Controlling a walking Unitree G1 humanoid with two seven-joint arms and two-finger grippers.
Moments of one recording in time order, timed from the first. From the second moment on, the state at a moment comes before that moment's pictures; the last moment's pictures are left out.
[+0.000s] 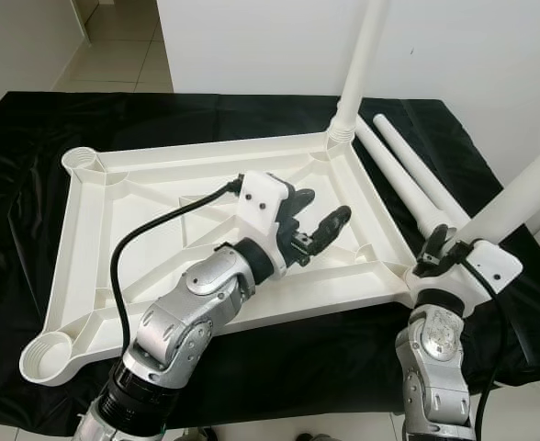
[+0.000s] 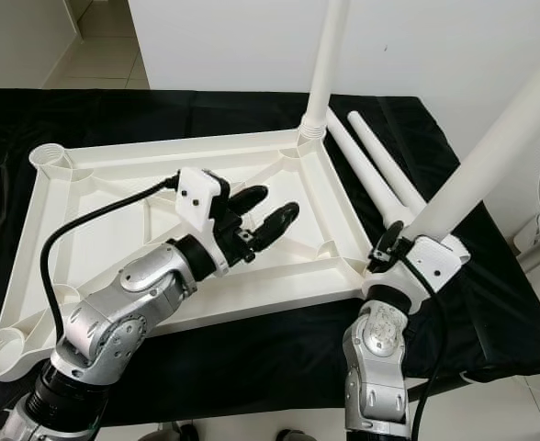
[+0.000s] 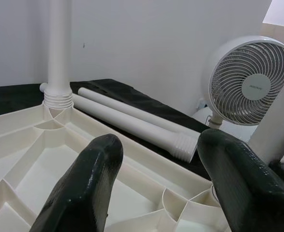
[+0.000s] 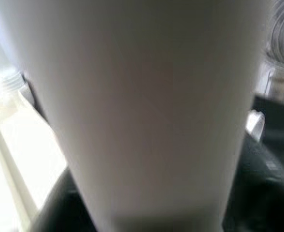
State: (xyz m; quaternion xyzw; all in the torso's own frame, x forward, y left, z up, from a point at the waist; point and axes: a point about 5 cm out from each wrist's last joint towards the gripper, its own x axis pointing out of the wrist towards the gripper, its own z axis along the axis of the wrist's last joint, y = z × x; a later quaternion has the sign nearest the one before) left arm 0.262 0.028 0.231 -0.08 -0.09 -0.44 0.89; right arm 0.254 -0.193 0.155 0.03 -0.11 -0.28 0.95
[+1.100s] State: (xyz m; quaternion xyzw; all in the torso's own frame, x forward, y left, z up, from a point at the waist) left arm 0.261 0.023 0.233 -0.09 -0.09 -0.44 0.89; right arm 0.270 -0.220 0.186 0.01 -0.16 0.00 0.99
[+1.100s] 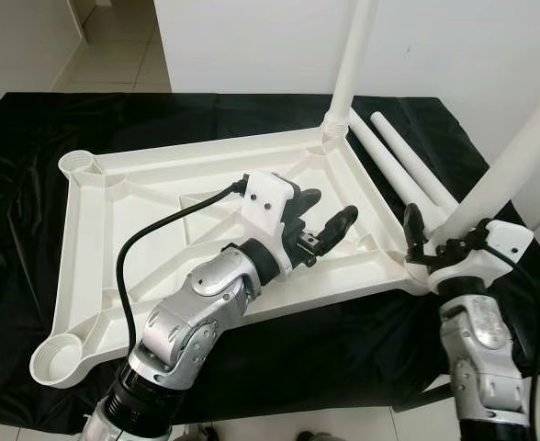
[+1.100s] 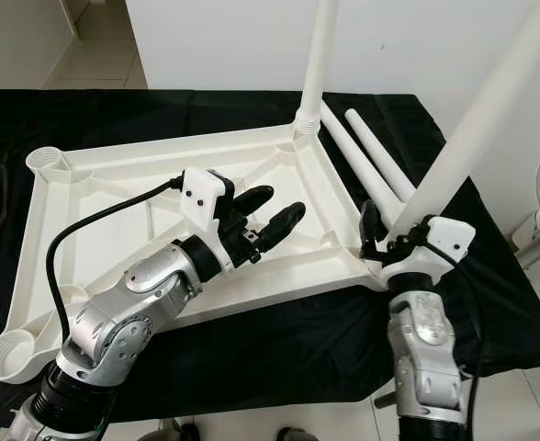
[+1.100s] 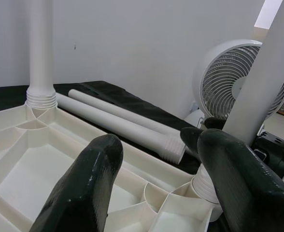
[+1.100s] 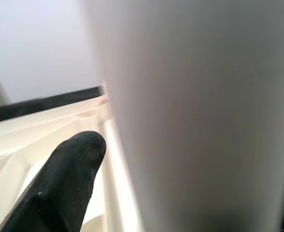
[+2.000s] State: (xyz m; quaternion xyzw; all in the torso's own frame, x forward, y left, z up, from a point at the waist) left arm 0.245 0.026 0.203 -0.04 0.02 -0.48 0.87; right arm 0.266 -0.240 0.189 -0.04 -0.09 0.19 0.98
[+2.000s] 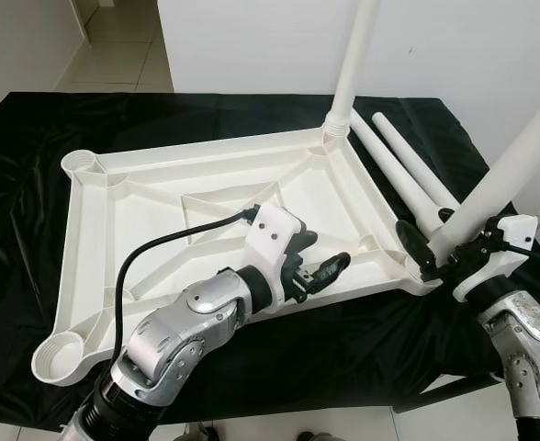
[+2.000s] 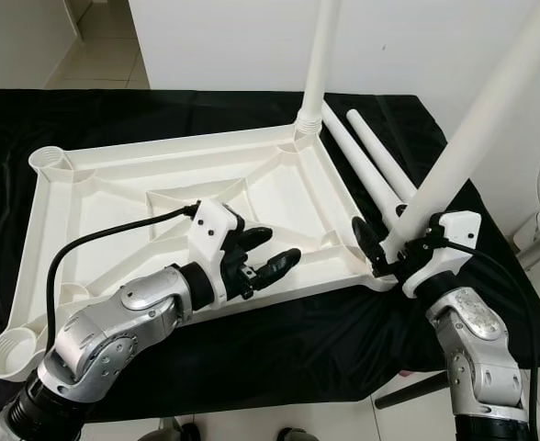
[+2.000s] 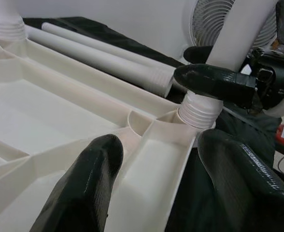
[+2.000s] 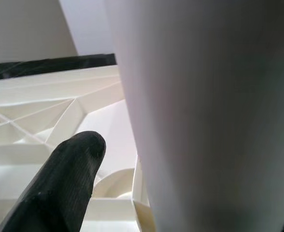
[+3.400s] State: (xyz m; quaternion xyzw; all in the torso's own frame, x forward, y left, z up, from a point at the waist) left arm 0.240 0.024 0.207 -0.03 0.04 -0.51 0.86; right arm 0.260 -0.210 0.180 0.00 -0.10 0.04 0.99
